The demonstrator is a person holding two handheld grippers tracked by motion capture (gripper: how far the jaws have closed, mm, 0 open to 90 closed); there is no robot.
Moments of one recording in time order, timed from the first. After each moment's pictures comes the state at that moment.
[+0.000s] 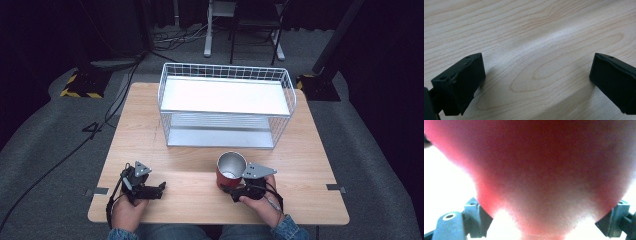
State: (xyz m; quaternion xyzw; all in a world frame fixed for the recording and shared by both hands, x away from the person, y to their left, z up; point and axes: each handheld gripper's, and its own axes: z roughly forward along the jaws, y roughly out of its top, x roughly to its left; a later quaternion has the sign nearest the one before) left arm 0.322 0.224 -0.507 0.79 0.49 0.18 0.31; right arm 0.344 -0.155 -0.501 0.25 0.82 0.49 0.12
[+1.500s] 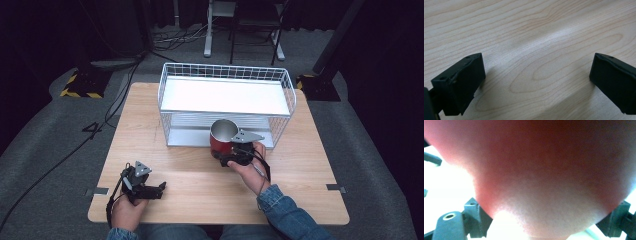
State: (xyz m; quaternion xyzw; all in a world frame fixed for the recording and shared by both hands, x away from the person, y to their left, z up) left arm 0.323 0.224 -0.507 0.79 0.49 0.17 0.31; right arm 0.420 -0.118 -0.456 0.32 0.80 0.47 0.17
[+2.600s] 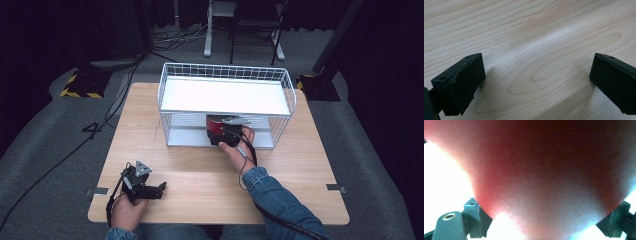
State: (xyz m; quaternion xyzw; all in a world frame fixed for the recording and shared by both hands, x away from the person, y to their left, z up) left arm 0.324 0.224 -0.507 0.80 0.48 0.17 0.32; right arm 0.486 -0.088 -0.472 0.39 0.77 0.45 0.23
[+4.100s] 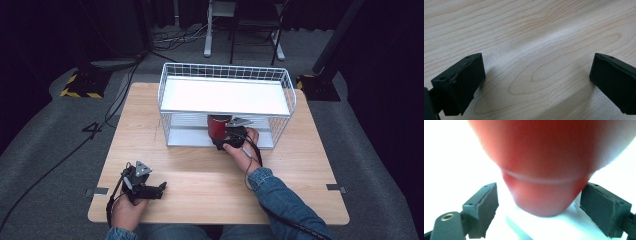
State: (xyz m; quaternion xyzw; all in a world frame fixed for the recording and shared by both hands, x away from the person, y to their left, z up) left arm 0.324 0.224 -0.507 0.80 0.48 0.17 0.31; right arm 0.492 -0.109 -0.488 0.36 0.81 0.42 0.17
